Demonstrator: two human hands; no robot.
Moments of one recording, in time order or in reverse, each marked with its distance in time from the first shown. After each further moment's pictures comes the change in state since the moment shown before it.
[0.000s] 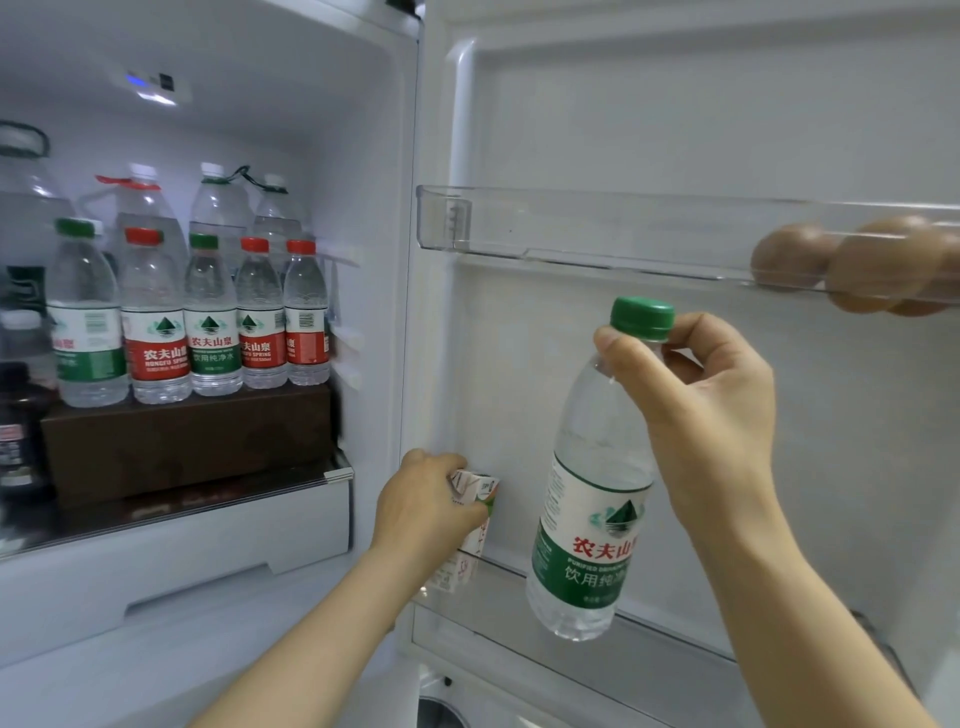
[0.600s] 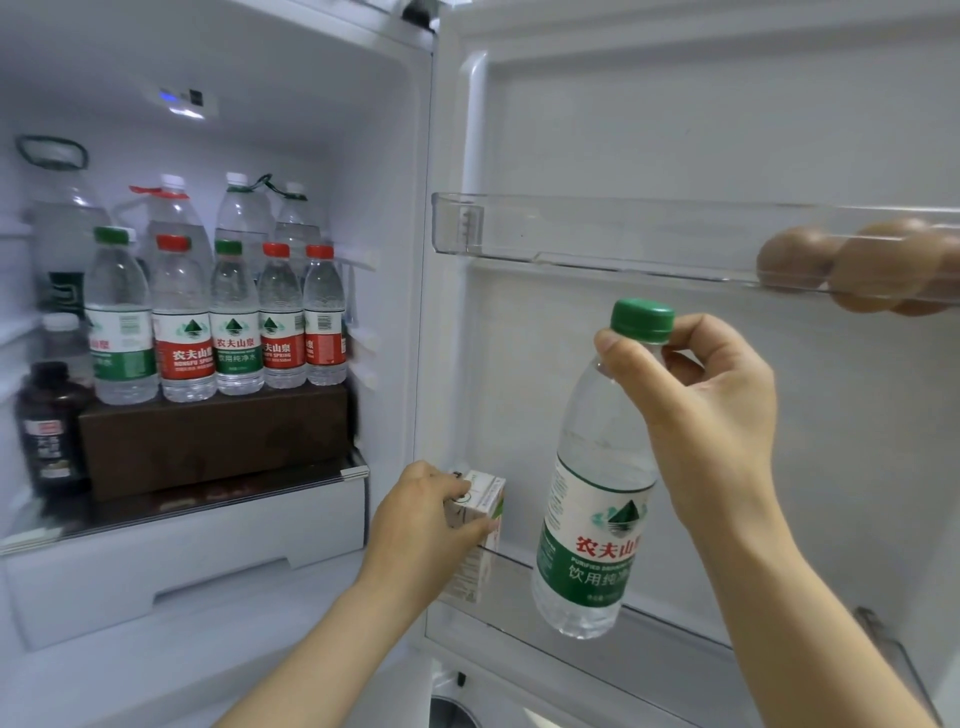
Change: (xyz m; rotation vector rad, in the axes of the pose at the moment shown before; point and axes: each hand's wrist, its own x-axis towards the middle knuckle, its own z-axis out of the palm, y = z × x) left_hand -0.027 -0.013 -0.004 -0.035 0.100 0.091; right_hand -0.005 -0.004 0.000 0.023 -0.024 -0.018
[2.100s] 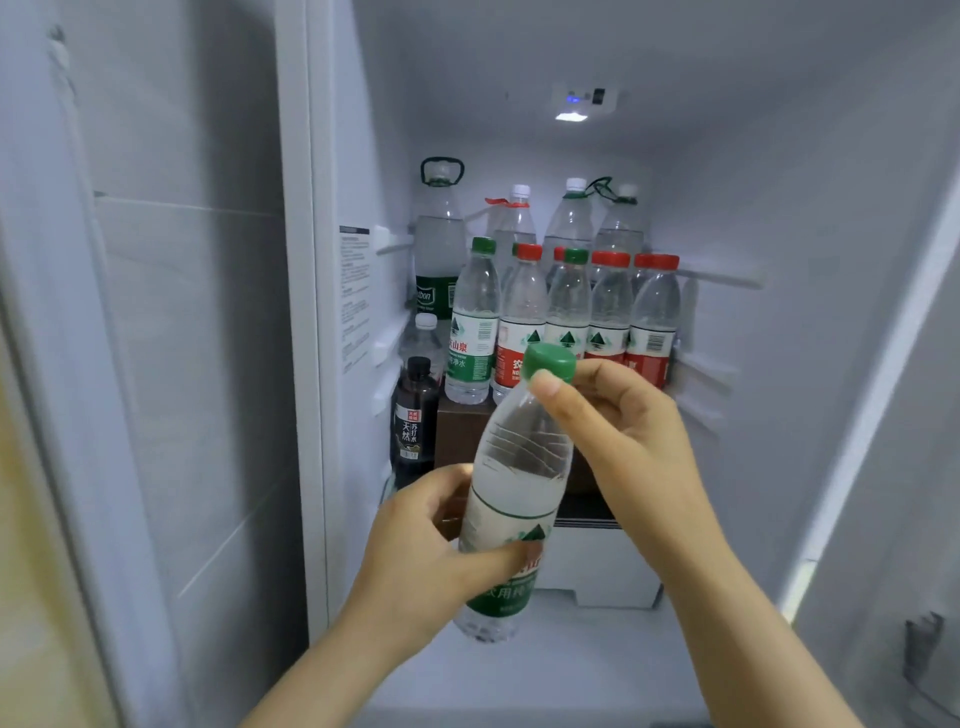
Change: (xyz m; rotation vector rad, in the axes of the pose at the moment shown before) left_hand -0.035 -0.190 -0.212 -0.391 0.233 -0.270; right_hand -0.084 0.002 0.319 0.388 -0.723 0.143
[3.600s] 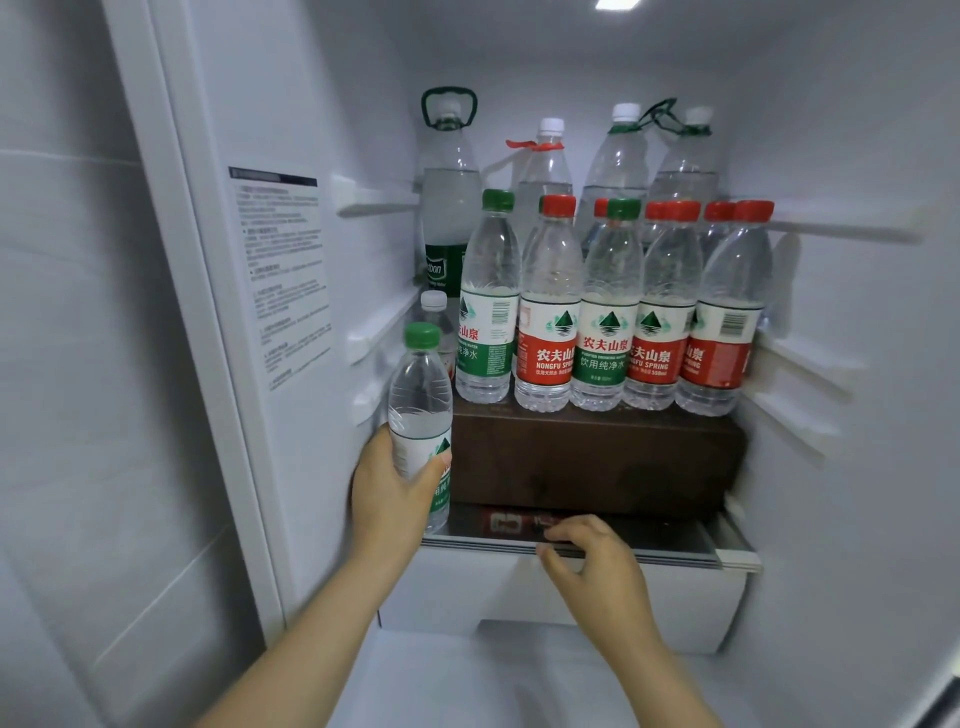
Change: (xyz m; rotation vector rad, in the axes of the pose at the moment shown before) left_hand 0.138 -0.124 0.002 0.244 0.549 -0.084; right_hand 0.021 0.280 0.001 -0.660 -0.070 0.158
